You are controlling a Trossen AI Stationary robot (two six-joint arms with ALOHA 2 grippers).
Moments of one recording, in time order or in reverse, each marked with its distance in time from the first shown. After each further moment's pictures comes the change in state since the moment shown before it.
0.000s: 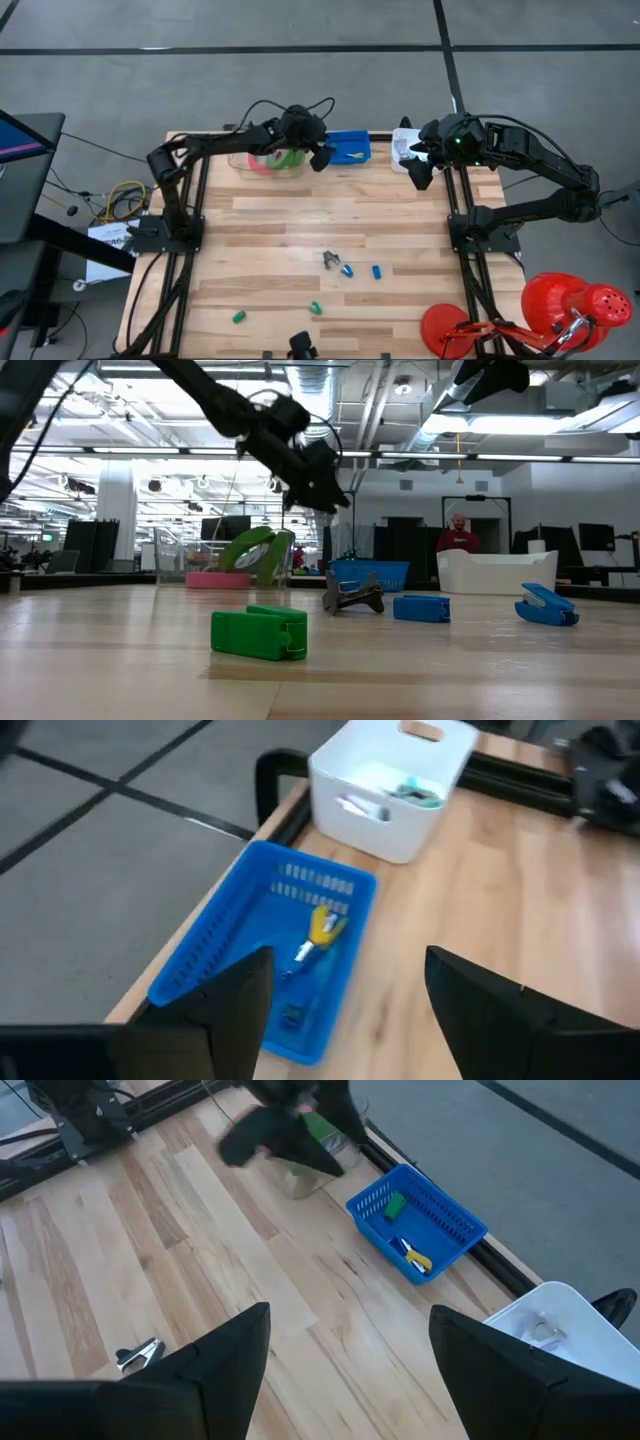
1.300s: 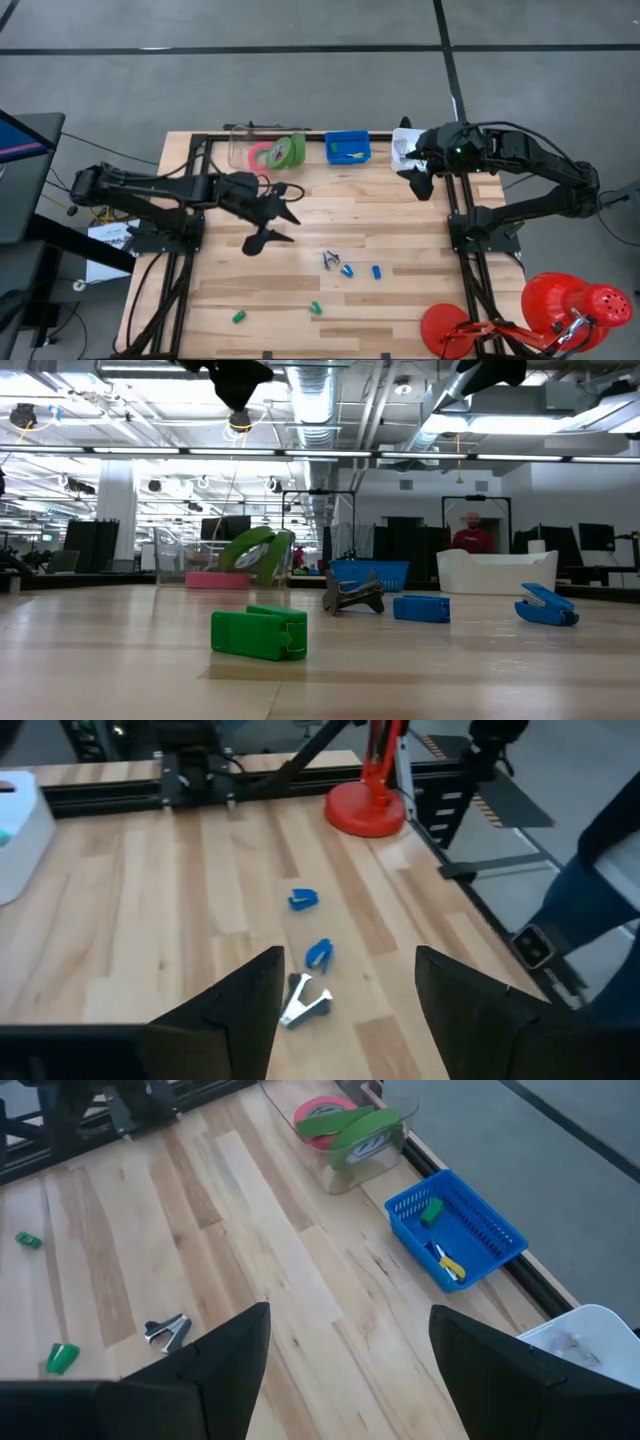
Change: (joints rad) left arm -0.570 -0.681 -0.399 -0.205 0.103 0.032; right arm 0.105 0.000 0.000 0.005 0.000 -0.023
